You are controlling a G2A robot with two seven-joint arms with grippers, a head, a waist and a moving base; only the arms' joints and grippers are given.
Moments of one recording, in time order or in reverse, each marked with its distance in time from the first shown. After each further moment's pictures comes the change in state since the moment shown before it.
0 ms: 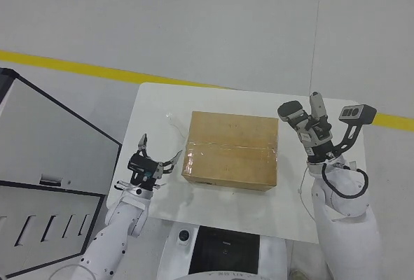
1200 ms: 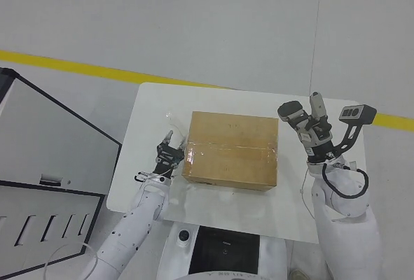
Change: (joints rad) left arm -0.273 -0.075 0.208 0.364 0.104 0.234 -0.061; right arm 0.000 0.000 0.000 0.000 0.000 0.000 0.000
